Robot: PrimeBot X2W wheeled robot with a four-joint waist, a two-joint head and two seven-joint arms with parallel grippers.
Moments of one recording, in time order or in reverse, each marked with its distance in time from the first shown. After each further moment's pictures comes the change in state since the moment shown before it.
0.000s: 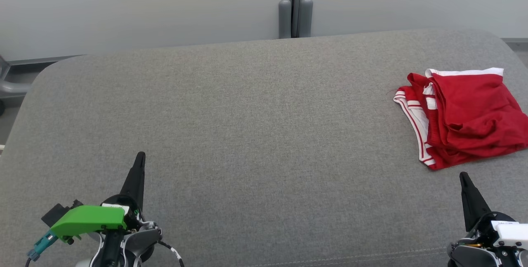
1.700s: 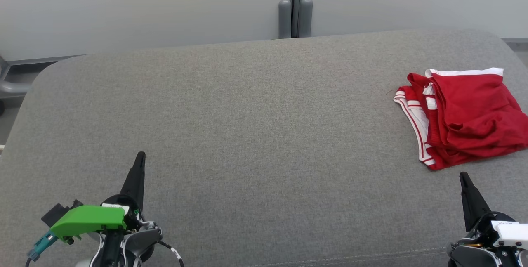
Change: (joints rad) left arm 0.000 0.000 0.000 0.000 -0.001 0.000 0.000; right arm 0.000 0.000 0.000 0.000 0.000 0.000 0.000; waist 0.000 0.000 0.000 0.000
